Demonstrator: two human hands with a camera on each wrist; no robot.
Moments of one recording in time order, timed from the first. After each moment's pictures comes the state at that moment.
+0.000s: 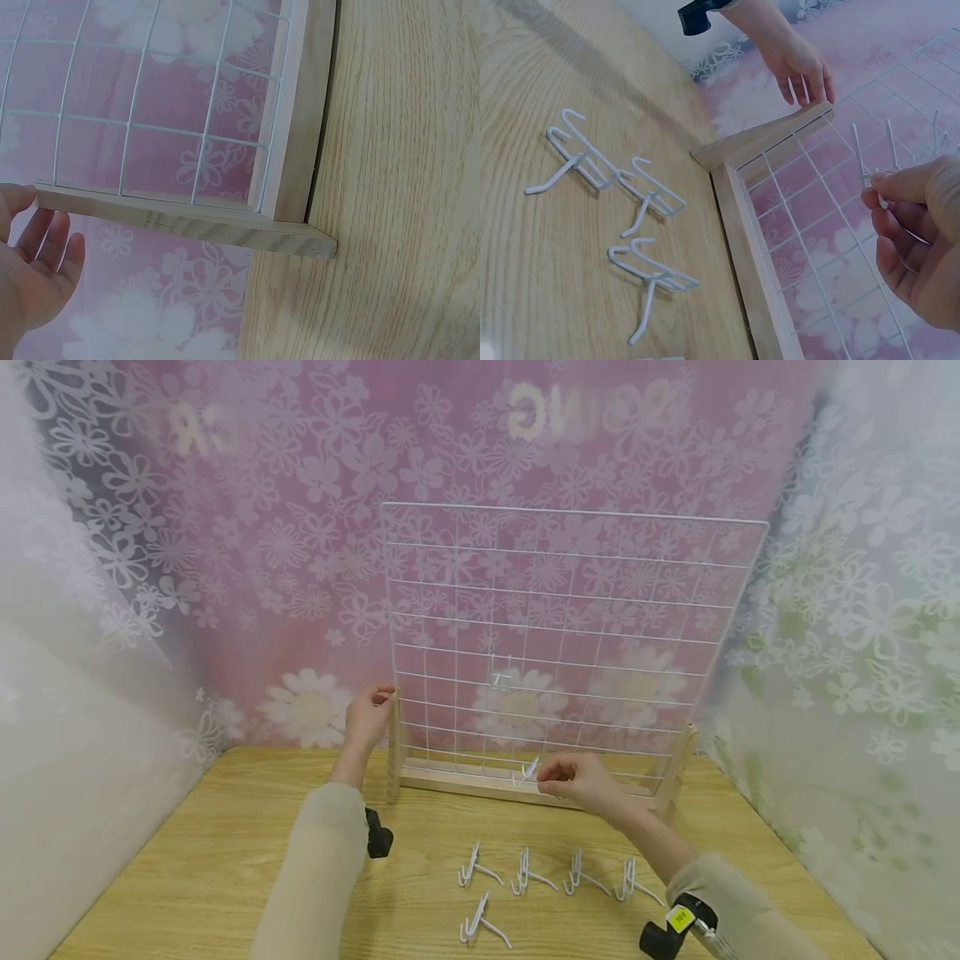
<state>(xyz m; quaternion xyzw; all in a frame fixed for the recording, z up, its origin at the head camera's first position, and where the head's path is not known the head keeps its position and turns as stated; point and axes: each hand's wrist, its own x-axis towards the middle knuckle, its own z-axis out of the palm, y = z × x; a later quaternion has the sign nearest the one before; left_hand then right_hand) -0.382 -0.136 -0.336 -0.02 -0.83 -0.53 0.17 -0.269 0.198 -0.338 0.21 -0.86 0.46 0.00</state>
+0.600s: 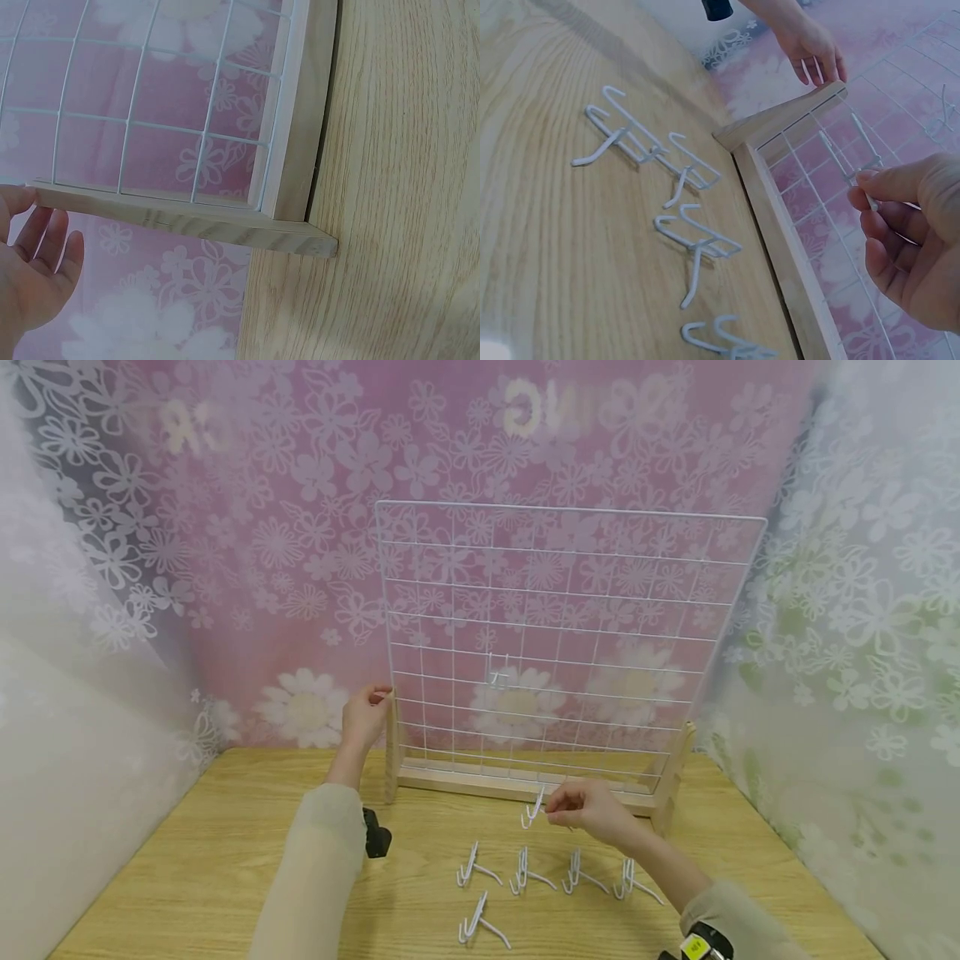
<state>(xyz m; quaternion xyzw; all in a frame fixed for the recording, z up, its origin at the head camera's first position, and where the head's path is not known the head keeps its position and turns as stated) -0.383 -0.136 -0.336 -0.02 -0.84 -0.52 0.18 -0.255 0.215 -0.366 0.22 -0.86 0.46 -0.05</state>
